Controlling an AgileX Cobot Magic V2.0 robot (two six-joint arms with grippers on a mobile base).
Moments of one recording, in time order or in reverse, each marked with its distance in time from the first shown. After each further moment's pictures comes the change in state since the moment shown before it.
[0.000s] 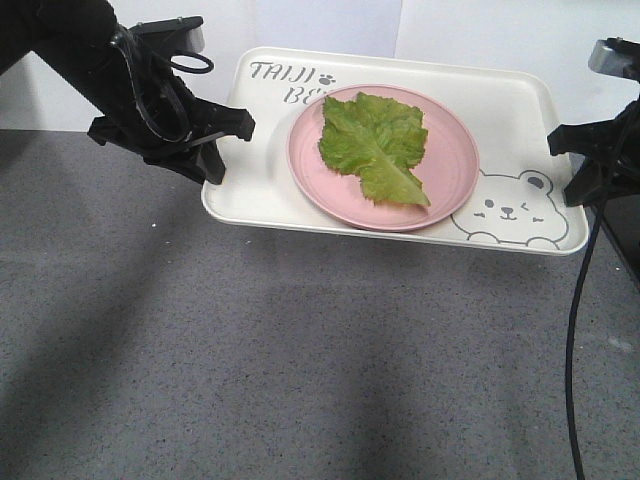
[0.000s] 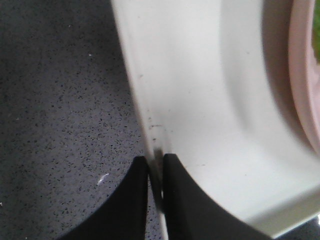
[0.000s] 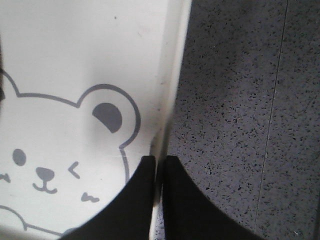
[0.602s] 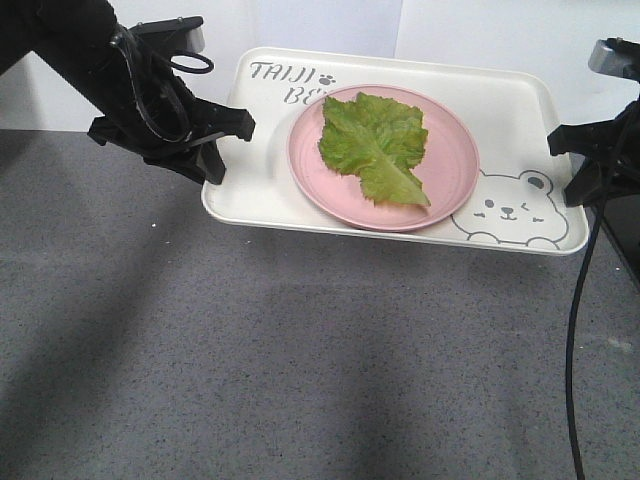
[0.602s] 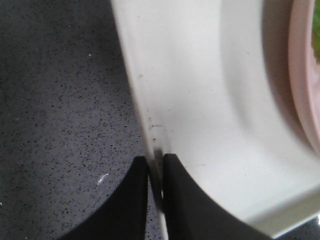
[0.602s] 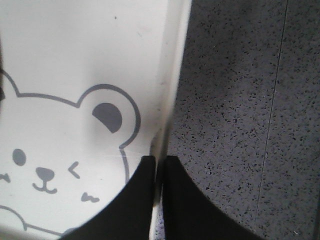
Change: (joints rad) left arm 0.000 0.000 0.000 0.000 0.000 0.000; right arm 0.000 0.000 0.000 -0.001 0.000 0.000
